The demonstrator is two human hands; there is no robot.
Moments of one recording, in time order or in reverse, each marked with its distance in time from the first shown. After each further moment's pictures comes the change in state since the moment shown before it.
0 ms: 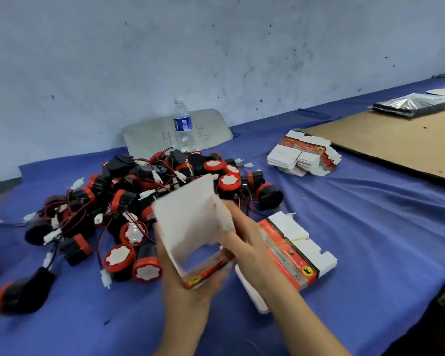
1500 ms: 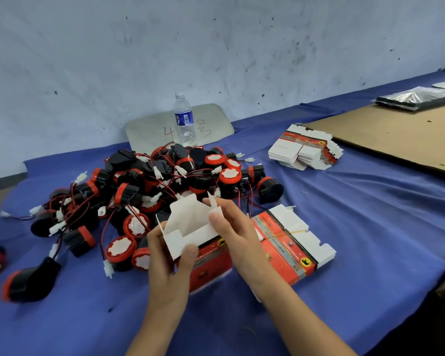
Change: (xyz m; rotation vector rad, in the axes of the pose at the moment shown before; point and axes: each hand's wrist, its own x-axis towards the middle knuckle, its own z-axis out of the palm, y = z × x) left_hand 0.005 0.029 -0.021 -0.096 -0.095 0.138; right_hand -0.006 0.003 0.012 0.097 0.092 0.155
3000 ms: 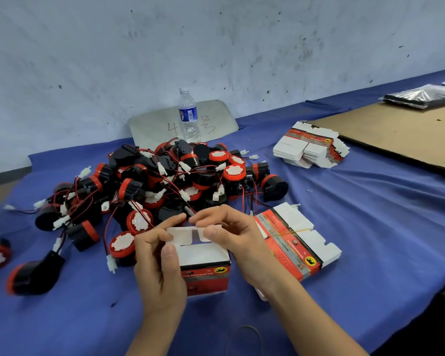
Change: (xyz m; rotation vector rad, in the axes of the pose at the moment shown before) left_hand 0.001 -0.001 -0.007 0.038 0.127 0.328; right_hand -0.004 -0.012 0.001 0.199 -0.159 0.031
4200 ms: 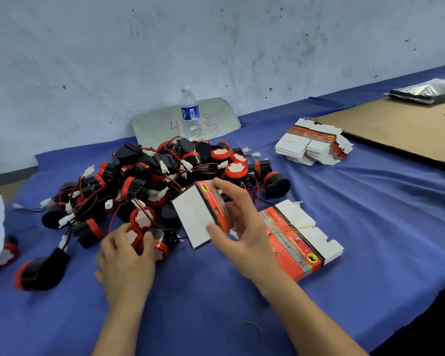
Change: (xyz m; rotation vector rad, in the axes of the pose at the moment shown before) left_hand 0.026 -0.041 -0.050 0.926 0.087 -0.469; right_hand -0.001 0.006 -0.003 -0.364 0.145 -0.247
